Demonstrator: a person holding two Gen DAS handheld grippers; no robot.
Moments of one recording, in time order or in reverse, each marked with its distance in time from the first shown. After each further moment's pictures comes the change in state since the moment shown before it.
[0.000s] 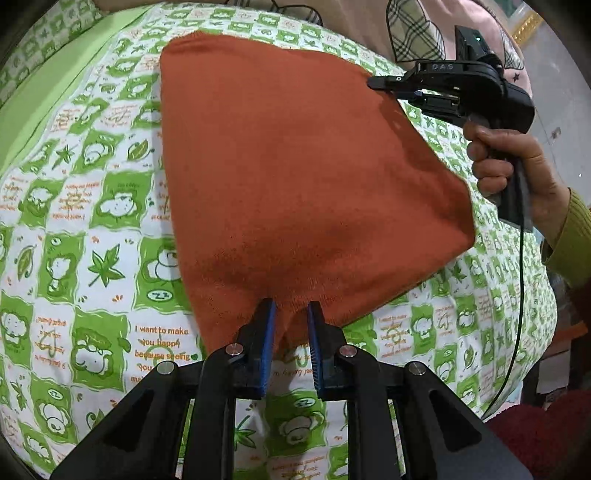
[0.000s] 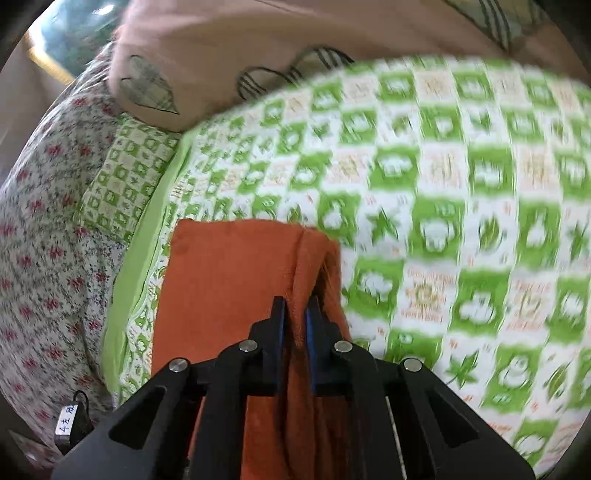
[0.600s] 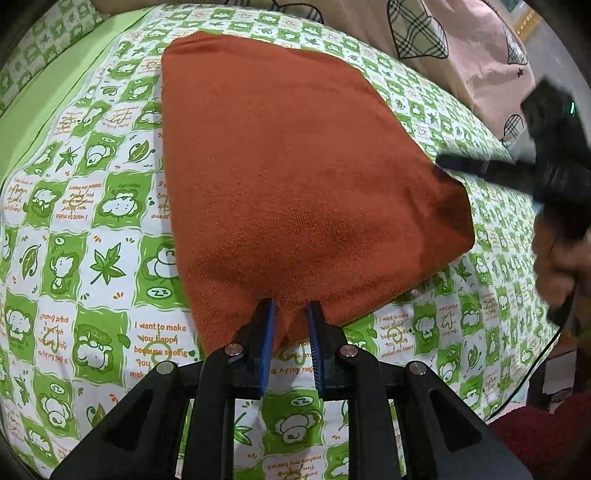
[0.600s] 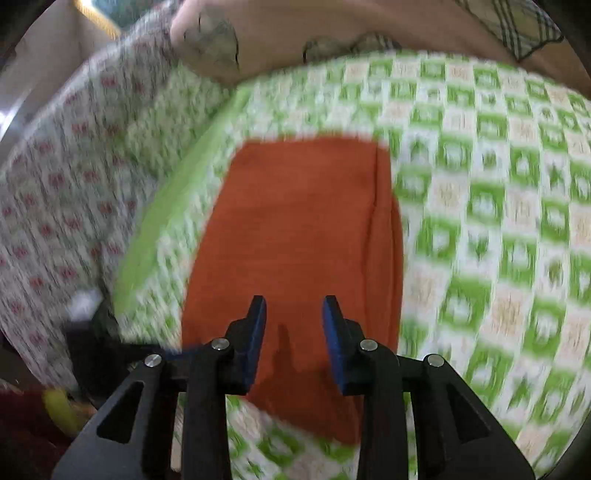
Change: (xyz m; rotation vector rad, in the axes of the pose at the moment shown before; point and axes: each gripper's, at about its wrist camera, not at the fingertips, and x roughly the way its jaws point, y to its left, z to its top) left arm 0.001 -0.013 -0.002 0.006 0.005 0.041; right arm -0.047 0.043 -0.100 -0.139 0.112 0.018
